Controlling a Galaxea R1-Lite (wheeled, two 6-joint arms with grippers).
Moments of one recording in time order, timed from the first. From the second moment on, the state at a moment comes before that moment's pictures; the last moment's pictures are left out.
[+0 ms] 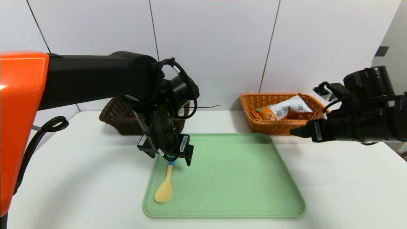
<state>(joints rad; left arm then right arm) -0.64 2.08 -1.92 1.11 0.10 -0.42 0.19 1.63 -1.03 0.08 -0.08 -0.02</state>
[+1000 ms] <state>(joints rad) -0.65 2.14 -1.92 1.10 0.07 -0.46 0.19 1.60 -1.00 0.08 -0.08 -0.02</state>
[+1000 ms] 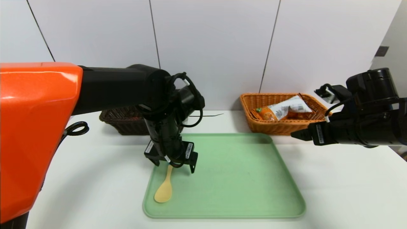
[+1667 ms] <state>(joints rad) -0.63 2.18 -1.92 1.09 0.06 -0.46 0.19 1.60 -0.99 0.08 -0.08 -0.02</state>
